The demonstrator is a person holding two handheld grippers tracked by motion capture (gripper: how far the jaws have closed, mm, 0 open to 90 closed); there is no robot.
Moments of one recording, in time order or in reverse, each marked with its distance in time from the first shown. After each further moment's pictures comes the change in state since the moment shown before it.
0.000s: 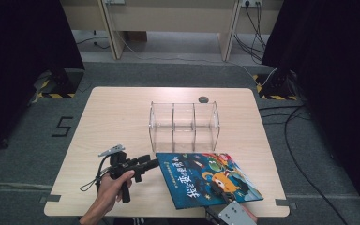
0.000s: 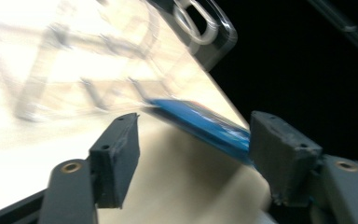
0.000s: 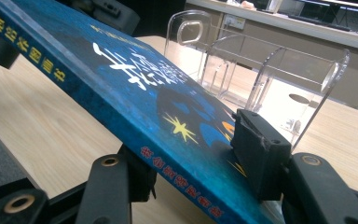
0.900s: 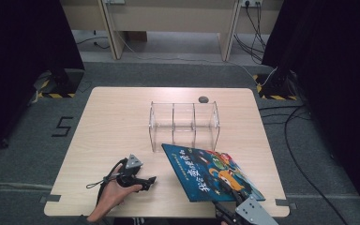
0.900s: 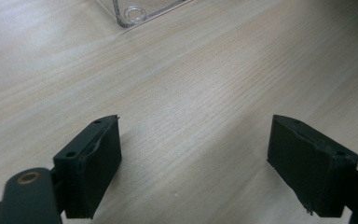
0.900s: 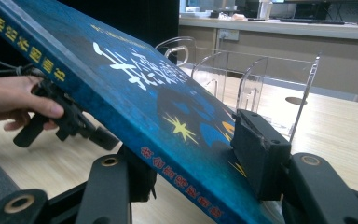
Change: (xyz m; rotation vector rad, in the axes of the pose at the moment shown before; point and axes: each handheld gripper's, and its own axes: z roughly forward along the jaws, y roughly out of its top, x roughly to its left) left arm 0.025 -0.043 0.034 0.371 0.332 0.433; right arm -0.023 0.005 -0.013 -0.083 0.015 0.162
